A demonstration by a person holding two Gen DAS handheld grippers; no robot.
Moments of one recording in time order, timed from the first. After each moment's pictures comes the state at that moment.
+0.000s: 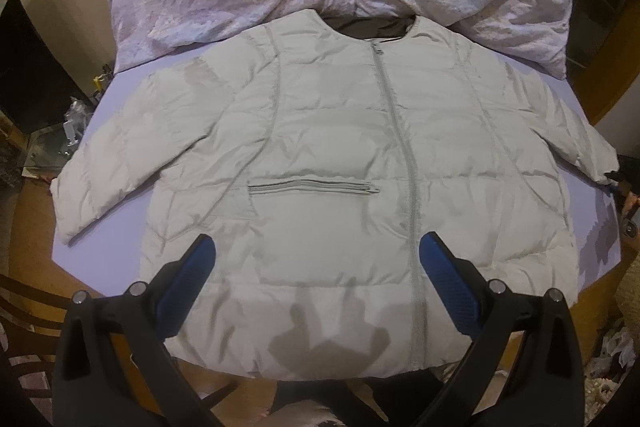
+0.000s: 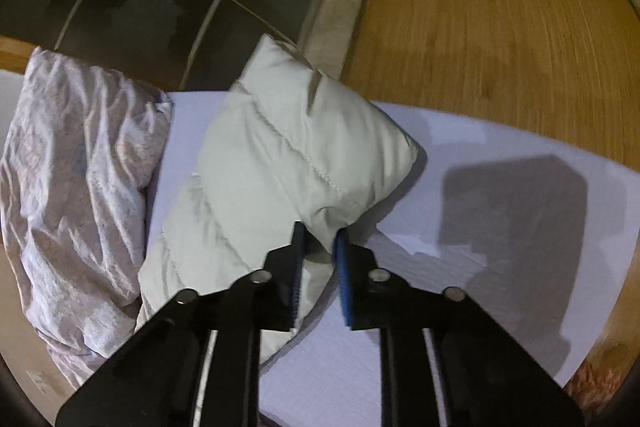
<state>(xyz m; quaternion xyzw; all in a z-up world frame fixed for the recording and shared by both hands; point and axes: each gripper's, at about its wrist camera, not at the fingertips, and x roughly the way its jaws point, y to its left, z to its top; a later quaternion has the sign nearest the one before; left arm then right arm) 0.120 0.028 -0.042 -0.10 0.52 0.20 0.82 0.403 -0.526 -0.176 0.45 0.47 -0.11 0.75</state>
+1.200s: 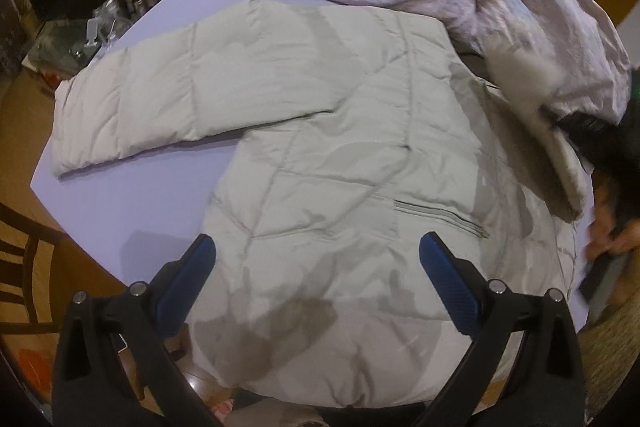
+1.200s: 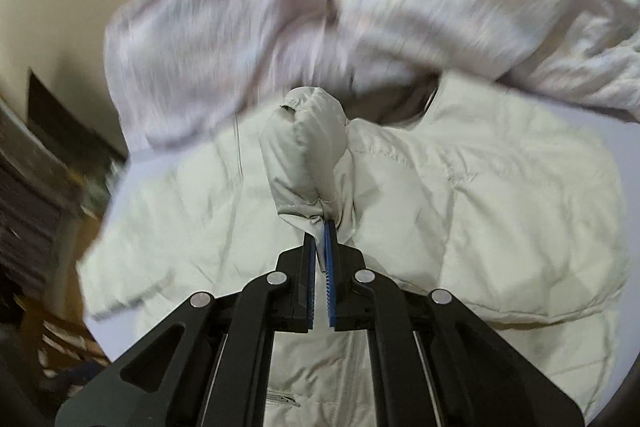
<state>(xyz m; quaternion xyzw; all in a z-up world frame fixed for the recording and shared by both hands) 0.061 0.179 -0.077 -0.27 0.50 0.25 0.78 0.340 -0.008 -0.082 -0.01 0.49 0.34 0.80</state>
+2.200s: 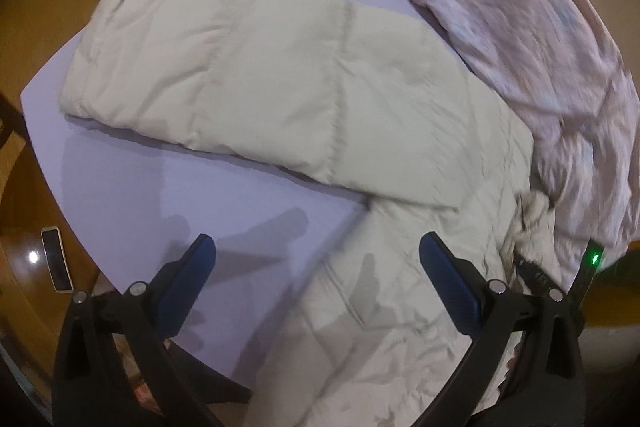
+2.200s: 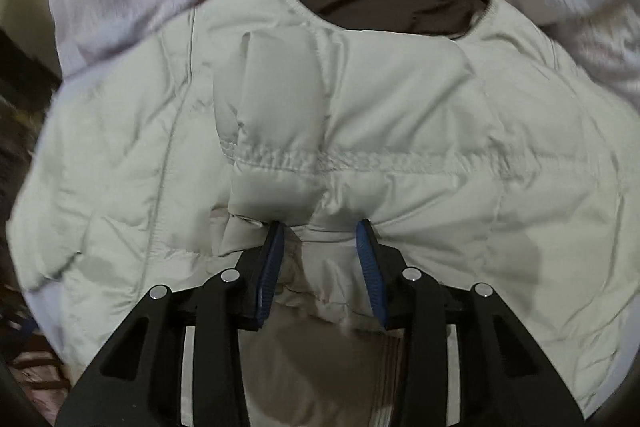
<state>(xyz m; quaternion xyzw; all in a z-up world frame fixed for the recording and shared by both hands) 0.004 0.316 -0.128 -0.48 0.43 0.32 0.69 0.341 0.057 -0.154 -0.13 0.56 0.27 0.78</state>
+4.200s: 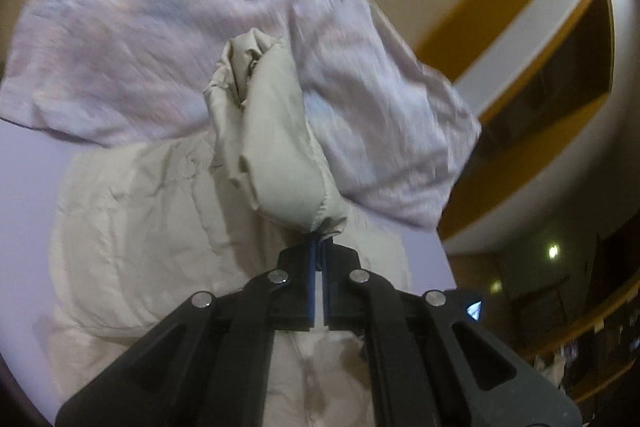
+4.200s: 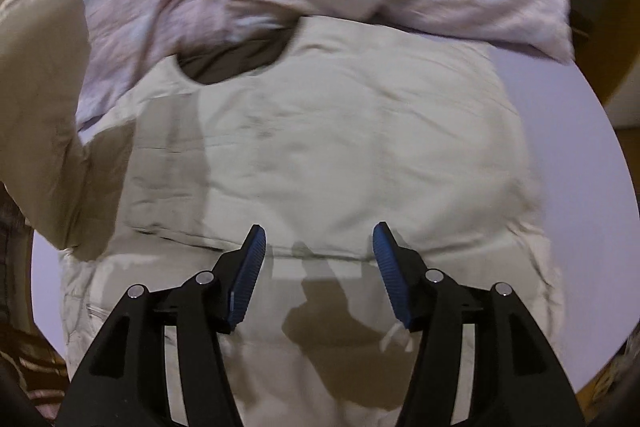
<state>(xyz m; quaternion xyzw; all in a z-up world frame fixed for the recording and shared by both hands) 0.234 0.144 0.017 -0.30 0.34 -0.01 0.89 0.325 -0.106 -0.102 -0.03 0.51 0.20 0.84</state>
